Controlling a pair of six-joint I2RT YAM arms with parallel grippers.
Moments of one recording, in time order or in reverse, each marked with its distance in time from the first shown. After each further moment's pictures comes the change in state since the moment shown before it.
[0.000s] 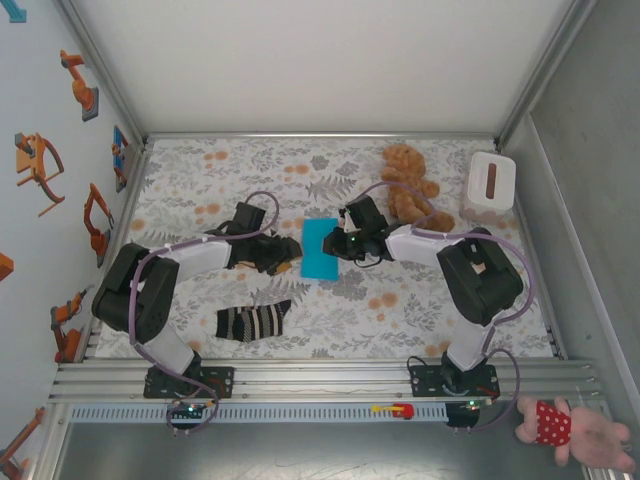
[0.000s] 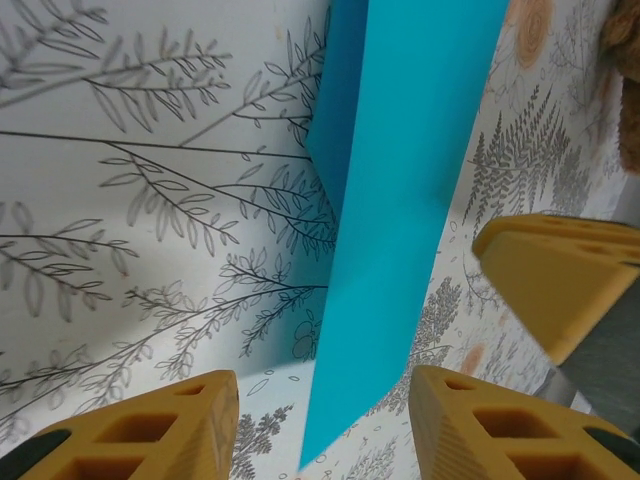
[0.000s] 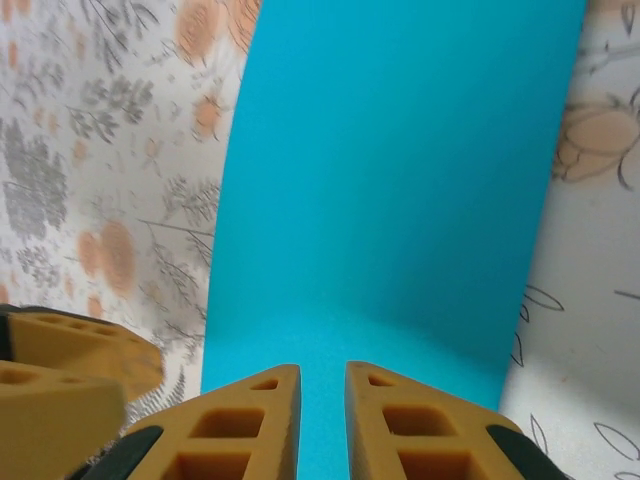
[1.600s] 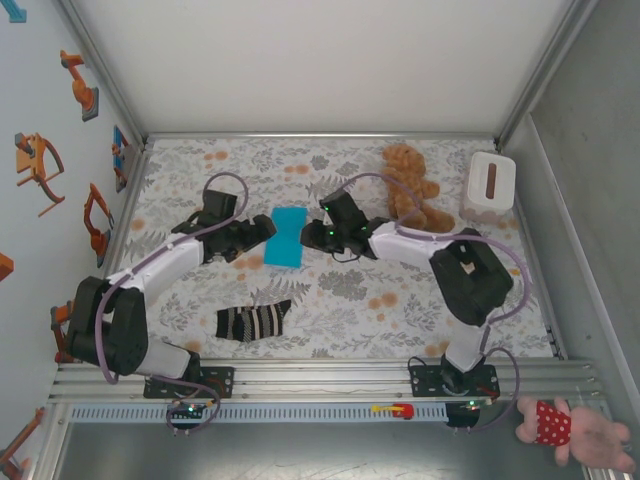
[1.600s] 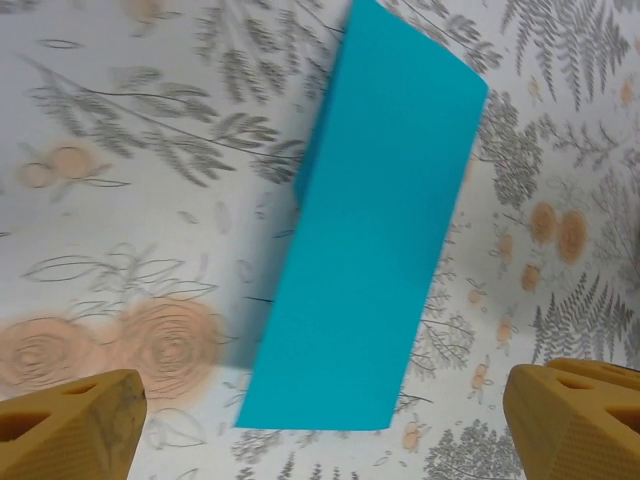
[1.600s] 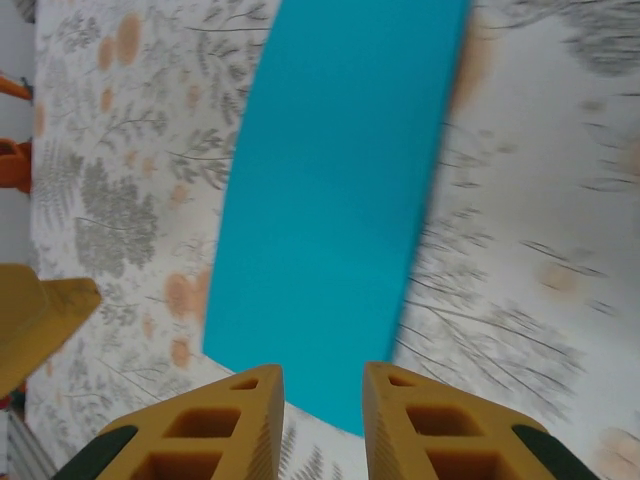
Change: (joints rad) left arm 0.144 -0.232 0.031 -0.214 -0.354 0.114; right arm 0.126 0.051 0.156 0.010 0.105 0.093
